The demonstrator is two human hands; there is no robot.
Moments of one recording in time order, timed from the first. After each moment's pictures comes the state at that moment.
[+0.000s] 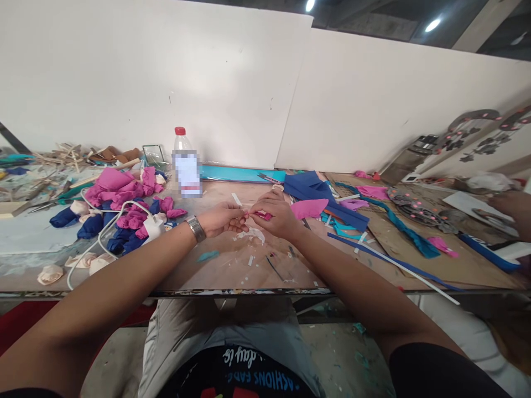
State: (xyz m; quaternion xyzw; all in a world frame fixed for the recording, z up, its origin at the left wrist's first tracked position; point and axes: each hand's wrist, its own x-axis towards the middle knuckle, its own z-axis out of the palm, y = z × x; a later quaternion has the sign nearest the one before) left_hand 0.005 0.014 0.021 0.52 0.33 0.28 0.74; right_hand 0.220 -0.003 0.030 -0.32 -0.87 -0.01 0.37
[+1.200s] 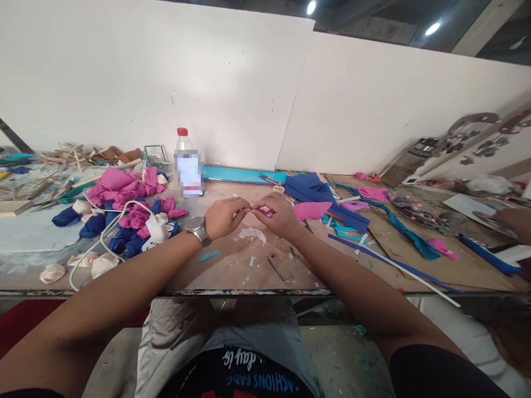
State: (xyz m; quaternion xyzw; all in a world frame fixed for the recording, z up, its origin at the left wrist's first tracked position) left_hand 0.001 0.013 0.015 0.88 0.32 0.36 0.07; right_hand 0.220 0.003 0.023 -0.36 -0.84 0.01 0.42
